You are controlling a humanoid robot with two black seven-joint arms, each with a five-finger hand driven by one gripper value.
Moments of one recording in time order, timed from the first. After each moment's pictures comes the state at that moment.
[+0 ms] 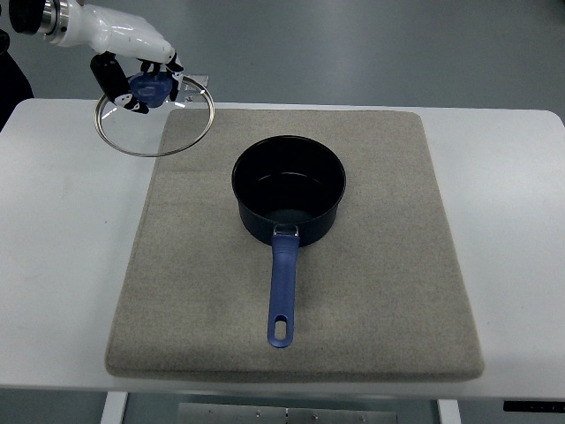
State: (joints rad) left arm -1.65 0.67 0.29 -0.90 1.53 -0.28 -0.61; right arm 0.03 0.00 -0.02 0.20 0.02 0.00 0.06
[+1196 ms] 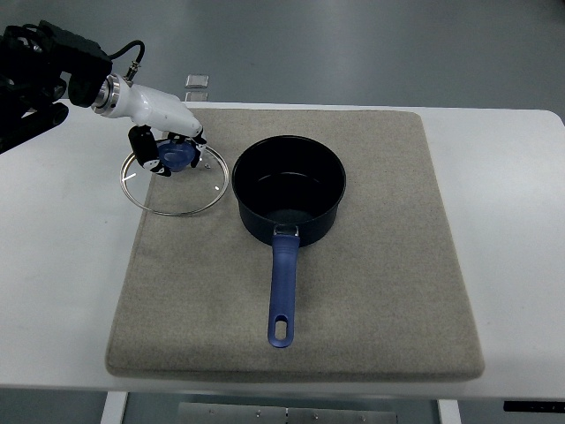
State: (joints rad) left arm -1.48 0.51 0.29 -0.81 1.59 -0.24 -0.61; right arm 0.03 0.00 -0.02 0.20 0.02 0.00 0.06
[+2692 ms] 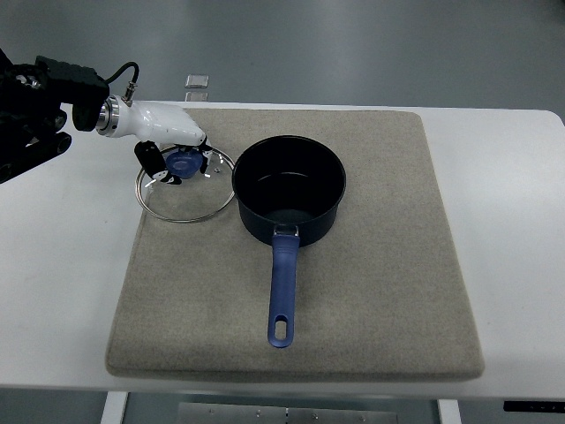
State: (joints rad) left arm -1.38 0.52 0.28 -0.79 1.54 -0.07 -0.61; right arm 0.03 0.00 -0.02 0.20 0.02 0.00 0.06
